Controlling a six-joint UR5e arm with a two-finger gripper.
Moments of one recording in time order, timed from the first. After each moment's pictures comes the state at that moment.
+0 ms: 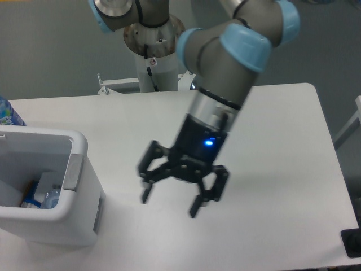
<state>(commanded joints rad) 2.57 -1.97 -1.38 -0.86 0.82 0.30</state>
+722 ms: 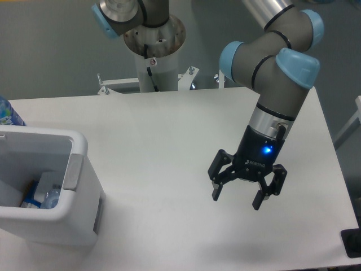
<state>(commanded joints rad) 2.63 -2.01 -1.46 -0.88 1.06 0.61</state>
